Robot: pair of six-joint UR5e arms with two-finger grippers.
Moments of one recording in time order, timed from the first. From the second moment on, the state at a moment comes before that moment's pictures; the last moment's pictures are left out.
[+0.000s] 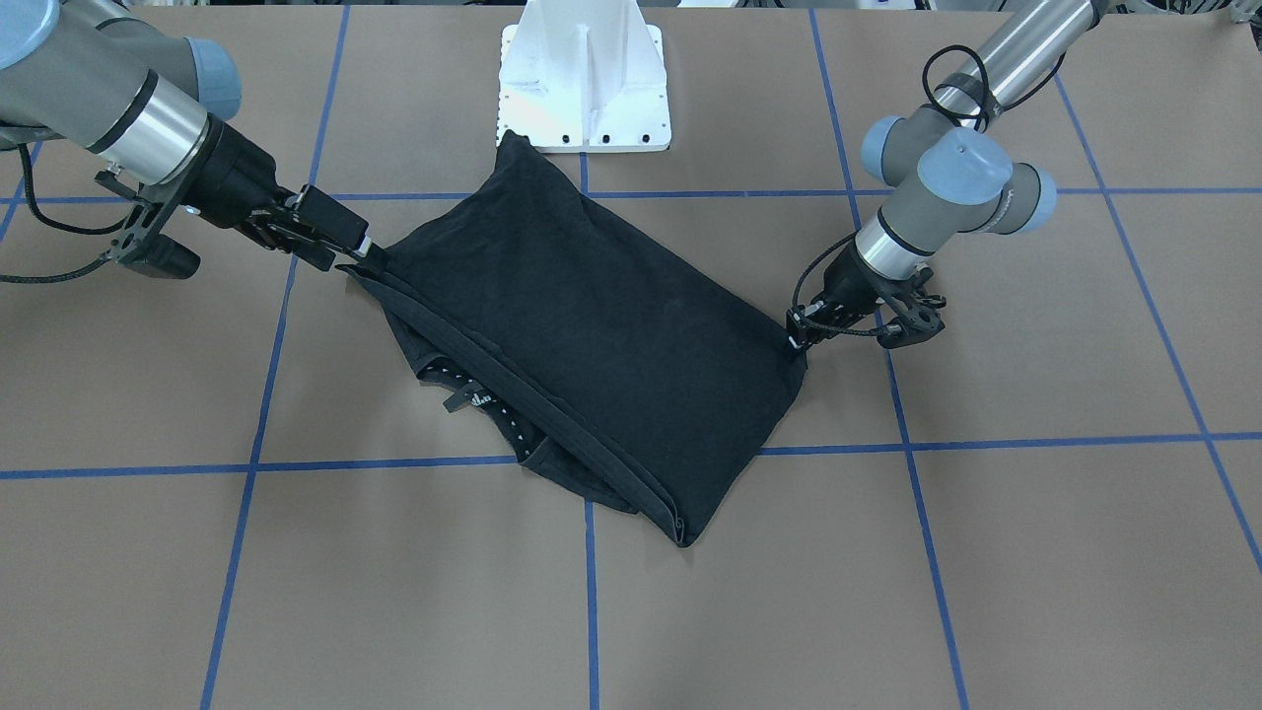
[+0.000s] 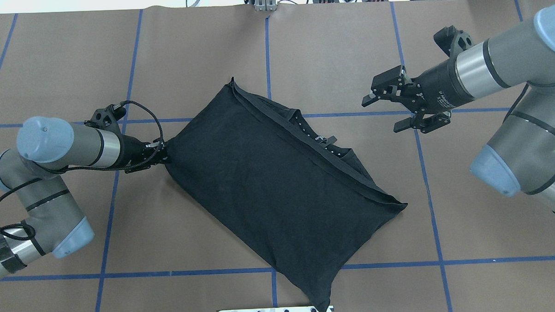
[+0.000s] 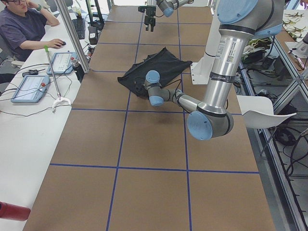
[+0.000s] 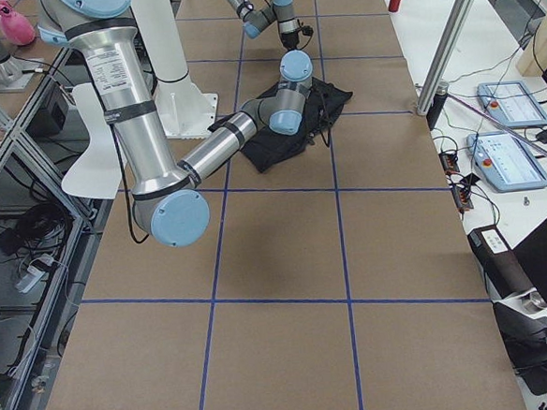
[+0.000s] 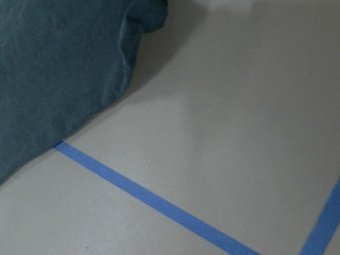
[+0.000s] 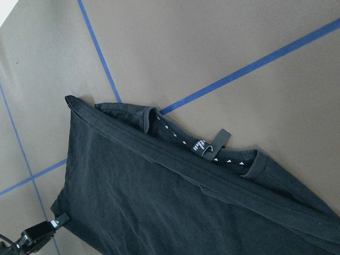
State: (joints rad) left arm -0.66 -1.85 -1.55 -2.47 -1.96 -1.65; right arm 0.89 -1.29 1.88 -0.92 2.33 1.70
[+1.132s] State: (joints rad) left arm -0.82 -2.25 -1.16 -2.40 -1.93 -1.66; right arm 0.89 -1.29 1.88 -0.92 2.34 1.70
